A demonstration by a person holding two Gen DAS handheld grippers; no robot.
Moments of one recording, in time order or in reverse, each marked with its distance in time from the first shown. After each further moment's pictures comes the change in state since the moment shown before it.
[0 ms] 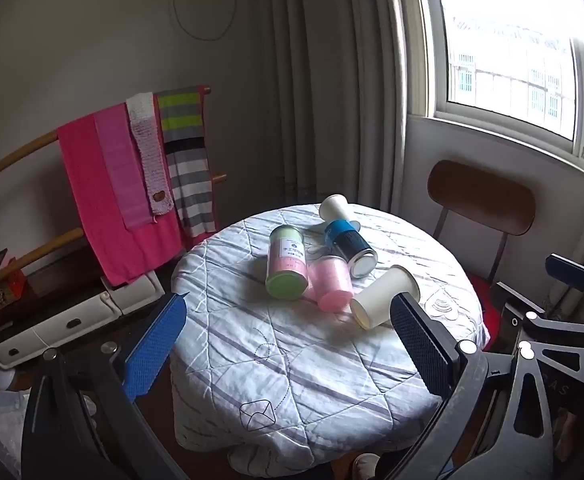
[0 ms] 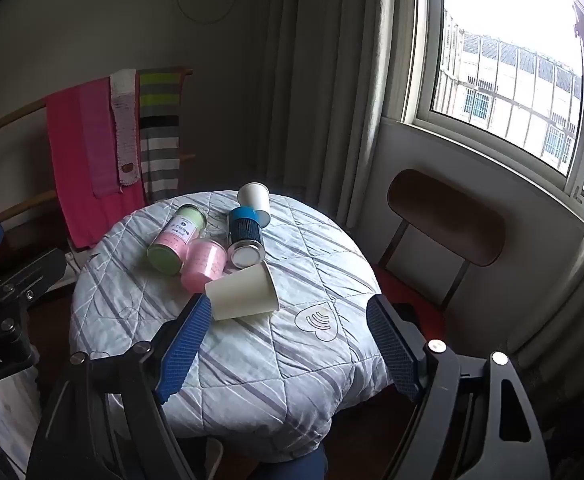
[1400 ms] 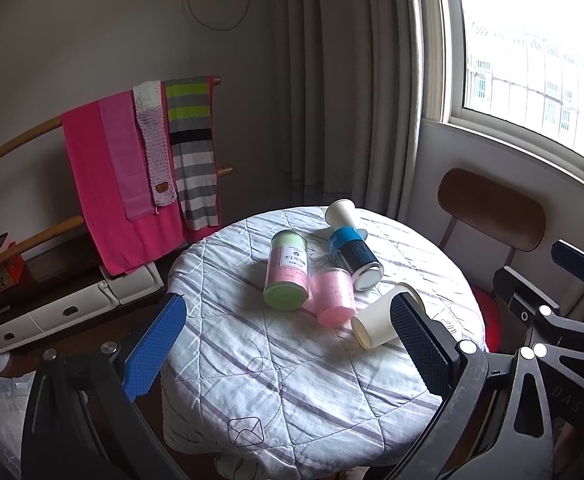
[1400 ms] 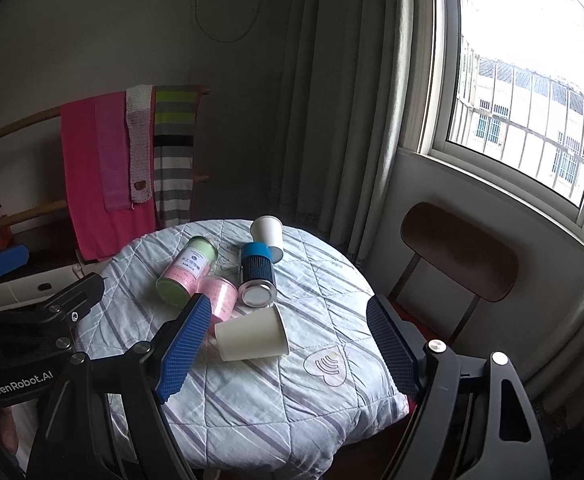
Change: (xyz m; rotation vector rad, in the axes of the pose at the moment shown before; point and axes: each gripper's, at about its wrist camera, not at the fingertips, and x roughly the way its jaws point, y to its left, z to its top) left arm 0.028 0.000 0.010 -0.044 0.018 0.034; right arm 0.006 0.006 0.028 -0.060 -0.094 0.043
